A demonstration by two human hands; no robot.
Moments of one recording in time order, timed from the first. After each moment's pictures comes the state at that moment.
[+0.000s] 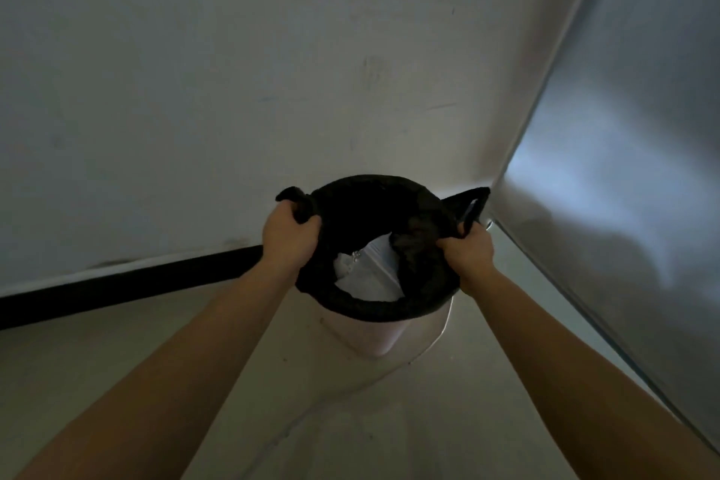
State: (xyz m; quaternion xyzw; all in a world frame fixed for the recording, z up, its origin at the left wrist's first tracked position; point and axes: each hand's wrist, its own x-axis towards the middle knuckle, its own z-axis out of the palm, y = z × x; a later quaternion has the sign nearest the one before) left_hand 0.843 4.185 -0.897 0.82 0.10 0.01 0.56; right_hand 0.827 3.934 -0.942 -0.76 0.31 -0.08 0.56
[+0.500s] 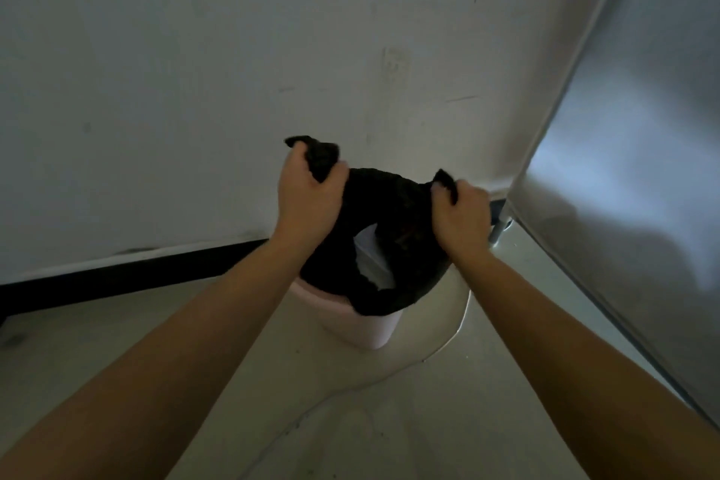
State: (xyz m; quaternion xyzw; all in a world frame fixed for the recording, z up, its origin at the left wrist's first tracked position) left_hand 0.832 4.173 -0.856 0.75 0.00 0.15 0.64; right_hand 0.842 3.974 -0.916 -0.86 0.16 -0.23 0.43
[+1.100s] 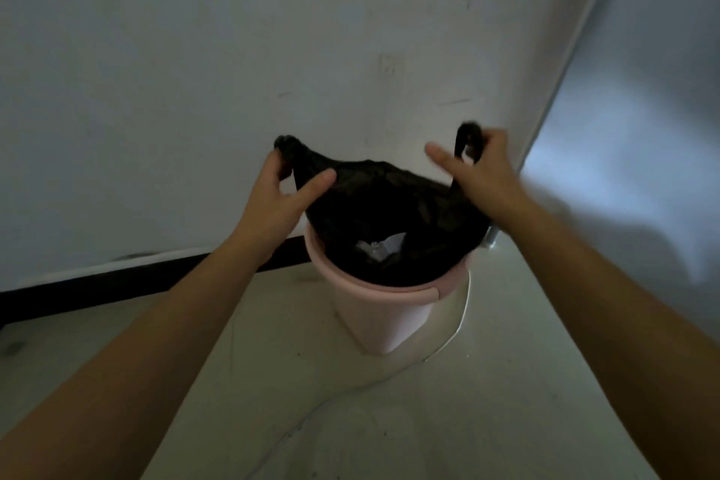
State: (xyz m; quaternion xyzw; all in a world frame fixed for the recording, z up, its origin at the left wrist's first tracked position) left_hand 0.838 4.226 -0.870 0.78 -0.07 0.07 0.62; right_hand 0.828 3.946 -0.838 -0.83 0.07 -0.14 0.54
